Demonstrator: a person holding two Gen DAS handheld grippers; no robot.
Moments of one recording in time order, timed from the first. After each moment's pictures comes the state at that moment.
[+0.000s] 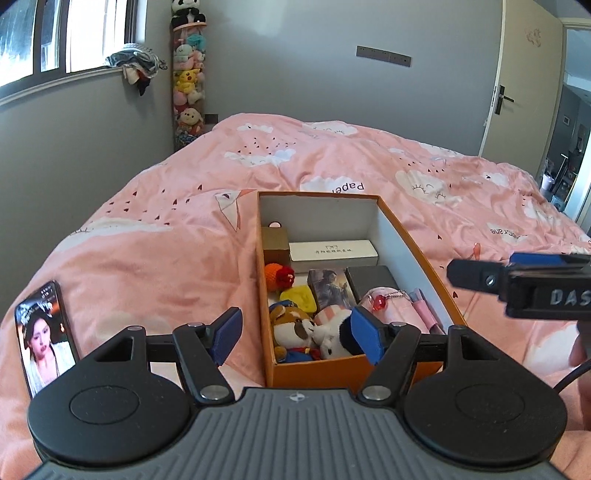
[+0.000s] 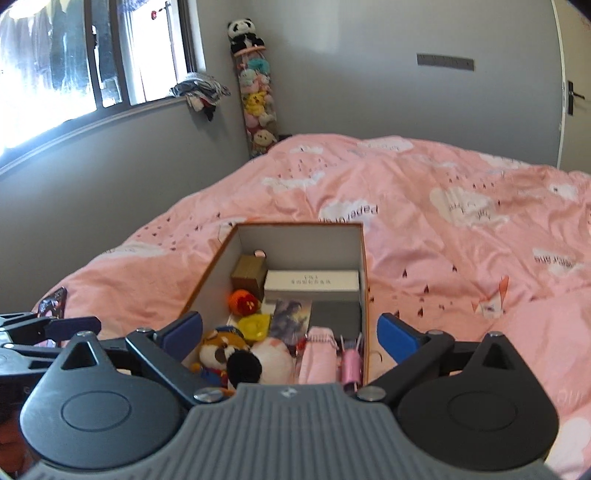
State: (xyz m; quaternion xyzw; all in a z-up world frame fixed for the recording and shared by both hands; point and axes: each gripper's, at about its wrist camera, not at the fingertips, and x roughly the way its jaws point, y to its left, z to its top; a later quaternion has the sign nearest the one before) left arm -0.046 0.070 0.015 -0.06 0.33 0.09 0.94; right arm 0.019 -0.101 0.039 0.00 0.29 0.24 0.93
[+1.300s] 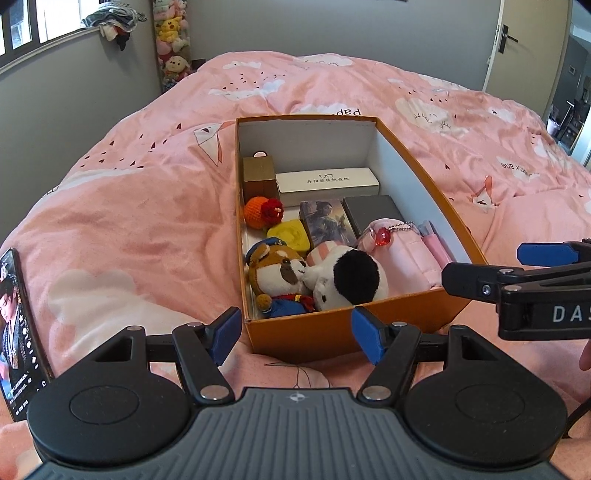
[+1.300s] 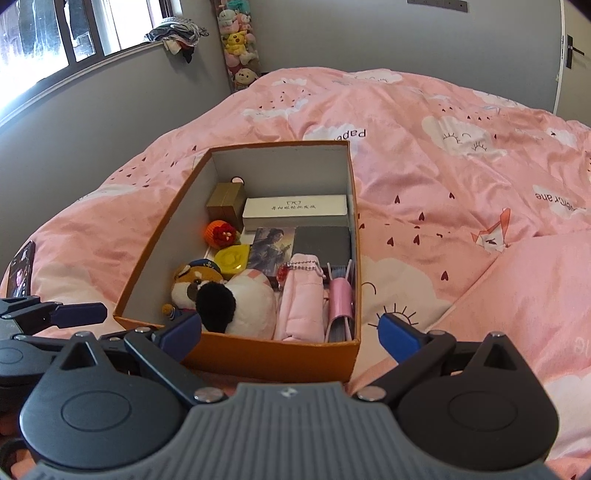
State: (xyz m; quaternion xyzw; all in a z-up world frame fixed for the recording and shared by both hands) left arm -0.013 0.056 -0.027 -0.04 0.42 0.08 0.90; right arm 0.038 -0.101 -0.003 -0.02 0.39 0.22 0.89
